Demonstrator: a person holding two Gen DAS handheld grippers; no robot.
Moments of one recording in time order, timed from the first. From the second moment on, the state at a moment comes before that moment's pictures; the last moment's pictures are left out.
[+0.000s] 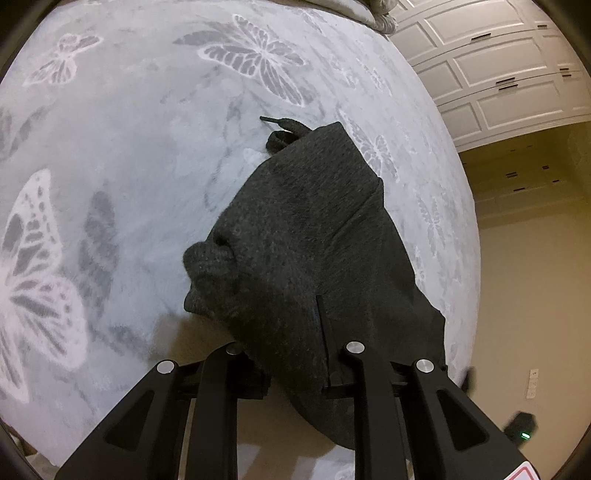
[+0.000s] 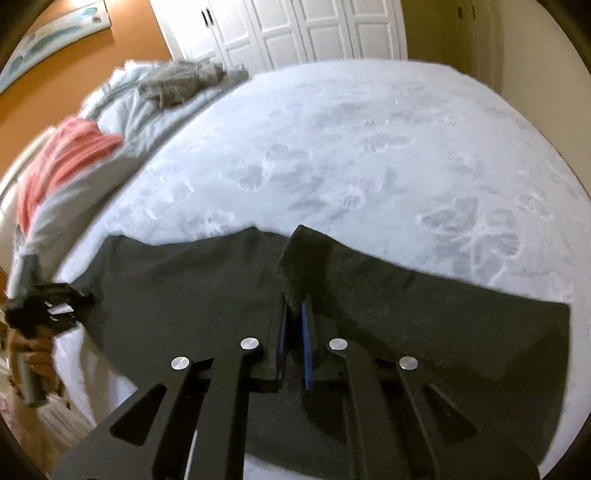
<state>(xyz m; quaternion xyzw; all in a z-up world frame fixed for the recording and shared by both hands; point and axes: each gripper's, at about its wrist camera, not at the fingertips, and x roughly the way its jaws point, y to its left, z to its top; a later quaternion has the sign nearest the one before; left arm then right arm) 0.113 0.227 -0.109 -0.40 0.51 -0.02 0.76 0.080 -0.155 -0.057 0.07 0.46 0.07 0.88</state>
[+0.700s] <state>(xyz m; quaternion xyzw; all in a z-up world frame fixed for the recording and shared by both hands) 0.115 0.204 -0.092 -0.33 0.50 0.02 0.80 0.072 -0.115 -0.090 -0.05 0.50 0.07 0.86</state>
